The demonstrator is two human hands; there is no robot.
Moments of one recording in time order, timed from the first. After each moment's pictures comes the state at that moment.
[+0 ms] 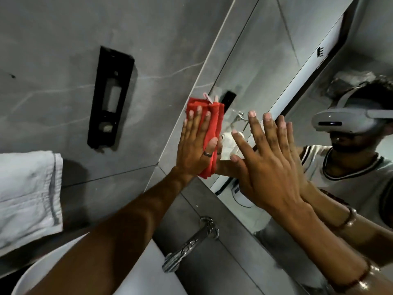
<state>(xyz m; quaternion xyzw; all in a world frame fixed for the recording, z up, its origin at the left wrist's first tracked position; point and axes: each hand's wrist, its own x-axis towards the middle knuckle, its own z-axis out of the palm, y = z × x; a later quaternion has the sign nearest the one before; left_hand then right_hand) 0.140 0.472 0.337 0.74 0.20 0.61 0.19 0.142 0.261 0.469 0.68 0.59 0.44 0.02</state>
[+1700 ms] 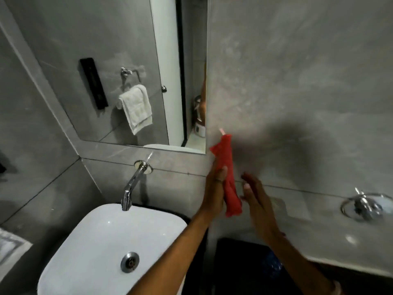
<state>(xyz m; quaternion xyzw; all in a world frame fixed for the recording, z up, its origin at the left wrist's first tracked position) 0.093 0.043 0.279 0.54 0.05 0.13 0.83 0.083 -0.089 0.274 0.75 0.11 0.01 -0.65</state>
